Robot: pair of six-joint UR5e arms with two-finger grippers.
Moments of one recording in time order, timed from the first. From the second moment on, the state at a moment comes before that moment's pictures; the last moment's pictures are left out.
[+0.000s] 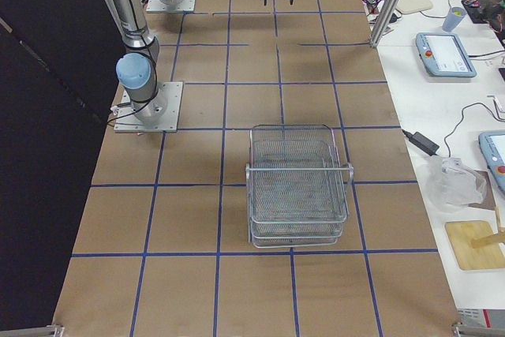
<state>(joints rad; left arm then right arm) -1.70 -1.81 -1.58 -1.21 0.73 1.39 1.61 -1.48 1.43 -1.53 -1.42 1.58</state>
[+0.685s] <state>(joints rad) -1.73 -1.80 -1.59 -1.18 0.73 1.38 1.69 -1.42 1.39 -1.58 -1.42 1.65</state>
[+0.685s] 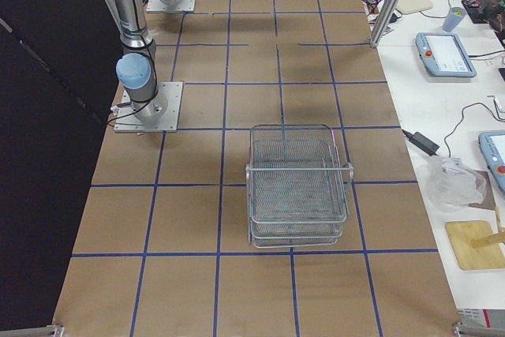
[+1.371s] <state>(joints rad) -1.73 -1.80 -1.59 -1.18 0.73 1.37 1.74 -1.41 1.39 -1.58 -1.41 1.71</state>
